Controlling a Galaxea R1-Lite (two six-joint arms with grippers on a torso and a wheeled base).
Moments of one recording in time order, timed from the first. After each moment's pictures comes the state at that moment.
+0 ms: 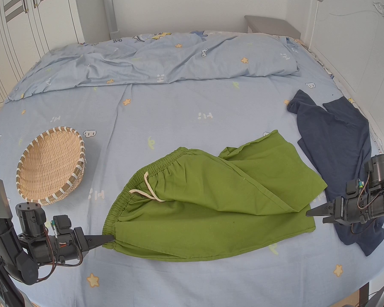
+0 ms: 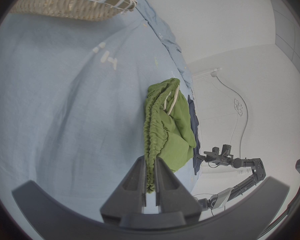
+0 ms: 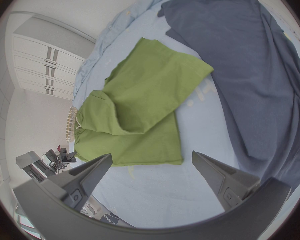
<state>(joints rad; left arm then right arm) 0.02 1.98 -0.02 -1.44 -0.77 -0.65 -0.05 1.67 -0.60 -0.12 0.56 0.22</state>
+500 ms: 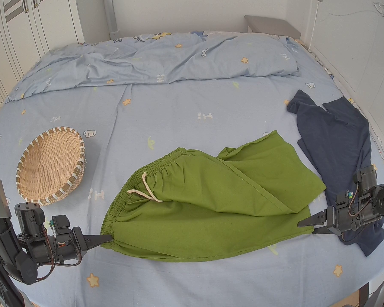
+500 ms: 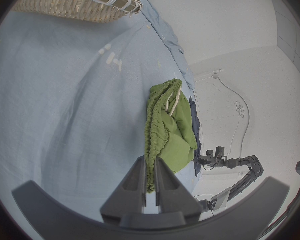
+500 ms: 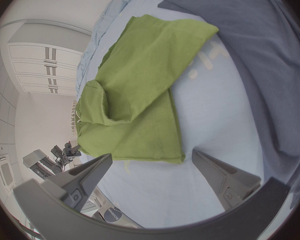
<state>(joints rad) 0.04 1.98 -0.02 -1.42 -0.77 -0.65 -0.06 1.82 -0.58 -0.16 0.68 0.20</state>
